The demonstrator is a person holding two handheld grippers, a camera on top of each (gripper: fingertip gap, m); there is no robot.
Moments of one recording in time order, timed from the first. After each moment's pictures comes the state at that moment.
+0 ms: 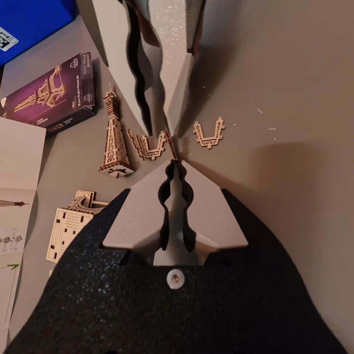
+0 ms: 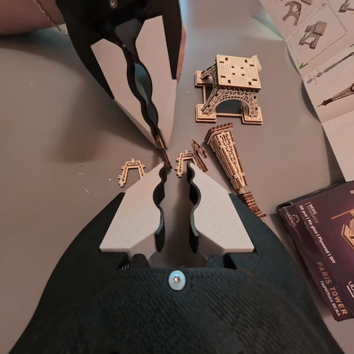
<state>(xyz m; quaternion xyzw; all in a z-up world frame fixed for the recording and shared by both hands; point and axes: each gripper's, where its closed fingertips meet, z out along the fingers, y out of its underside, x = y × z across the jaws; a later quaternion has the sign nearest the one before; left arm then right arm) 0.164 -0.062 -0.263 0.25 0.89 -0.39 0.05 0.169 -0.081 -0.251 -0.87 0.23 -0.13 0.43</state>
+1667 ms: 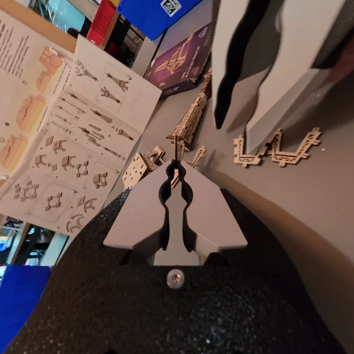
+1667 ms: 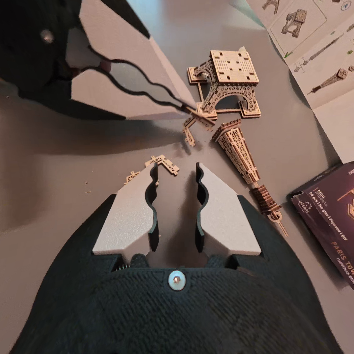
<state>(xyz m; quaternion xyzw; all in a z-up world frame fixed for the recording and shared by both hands) 0.206 -0.051 -0.234 0.04 0.84 -0.38 0.39 0.163 -0.070 -0.254 -0.85 0.29 -0.18 0.39</state>
